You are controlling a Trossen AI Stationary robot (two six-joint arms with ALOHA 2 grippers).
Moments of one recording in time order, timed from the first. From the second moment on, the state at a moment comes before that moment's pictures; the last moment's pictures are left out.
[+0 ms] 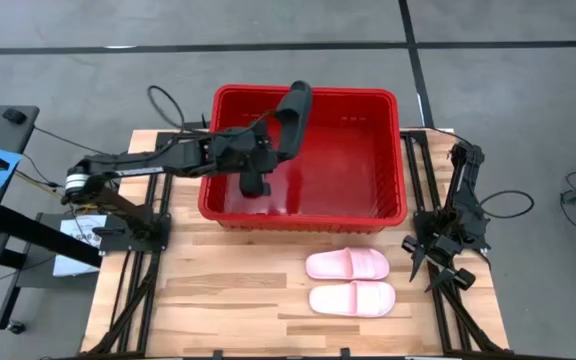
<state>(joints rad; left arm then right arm) 0.21 1.45 1.32 -0.35 -0.19 0.52 1.16 0.01 0.00 0.06 0.29 0.18</state>
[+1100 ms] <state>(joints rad) 0.21 1.75 1.32 -0.57 -0.29 0.41 1.16 0.01 0.00 0.06 0.29 0.18</state>
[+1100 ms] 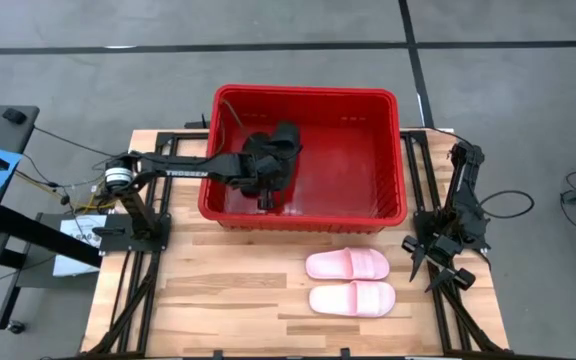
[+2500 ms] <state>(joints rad) 0.21 1.88 1.34 -0.54 -0.29 0.29 1.16 0.01 0.00 0.06 0.29 0.18</state>
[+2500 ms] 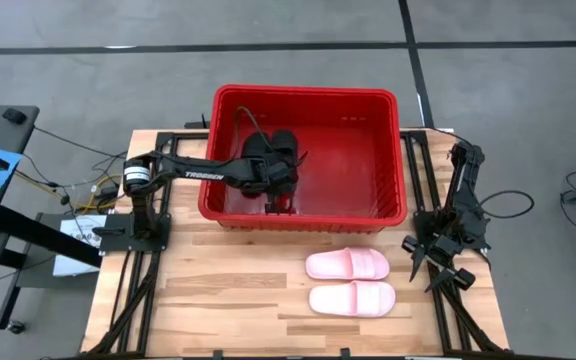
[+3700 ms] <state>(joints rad) 0.21 1.88 1.34 -0.56 -0.29 0.29 1.16 0.01 0.00 0.06 0.29 0.18</state>
